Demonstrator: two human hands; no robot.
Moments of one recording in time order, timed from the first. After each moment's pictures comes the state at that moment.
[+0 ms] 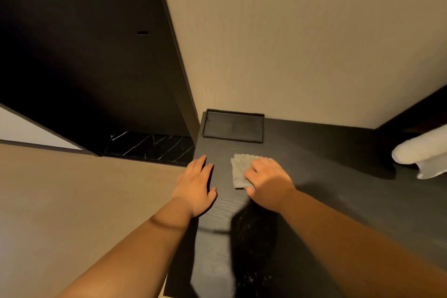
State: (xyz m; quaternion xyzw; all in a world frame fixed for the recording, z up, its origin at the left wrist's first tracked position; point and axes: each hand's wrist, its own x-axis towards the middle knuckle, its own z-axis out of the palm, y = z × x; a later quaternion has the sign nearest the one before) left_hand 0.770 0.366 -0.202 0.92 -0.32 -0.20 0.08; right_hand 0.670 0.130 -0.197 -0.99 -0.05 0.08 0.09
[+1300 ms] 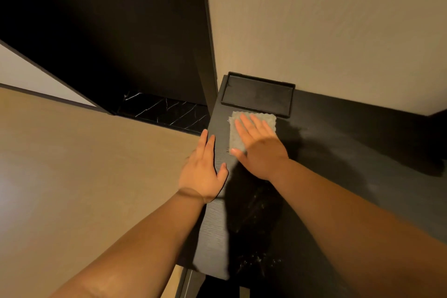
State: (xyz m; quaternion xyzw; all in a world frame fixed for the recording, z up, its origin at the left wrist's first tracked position) left_hand 0.737 0.383 -0.238 0.95 -0.19 -0.14 0.21; right_hand 0.728 0.174 -0.230 -0.99 -0.03 0.10 0.07
